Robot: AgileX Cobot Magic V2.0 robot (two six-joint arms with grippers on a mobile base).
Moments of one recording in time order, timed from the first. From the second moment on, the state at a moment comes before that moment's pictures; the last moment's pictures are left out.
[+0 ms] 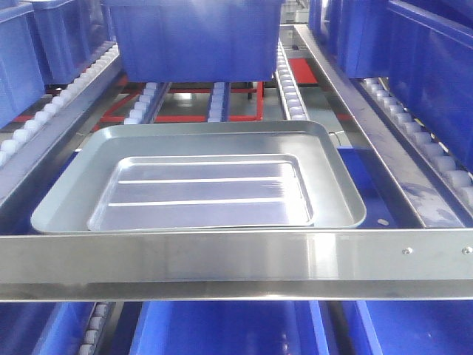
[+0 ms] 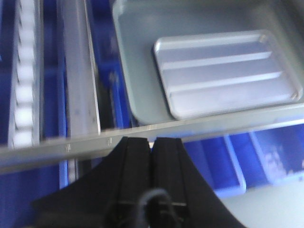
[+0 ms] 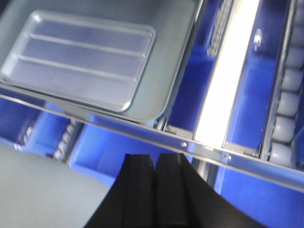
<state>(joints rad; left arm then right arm) -0.46 0.39 -0.47 0.14 0.57 -0.24 0.44 0.62 -0.50 -0.06 0.48 0.25</state>
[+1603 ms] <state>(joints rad) -0.02 -0.01 -0.05 -0.09 0.14 0.08 0.44 0.11 -0.49 -0.06 0.50 0.25</state>
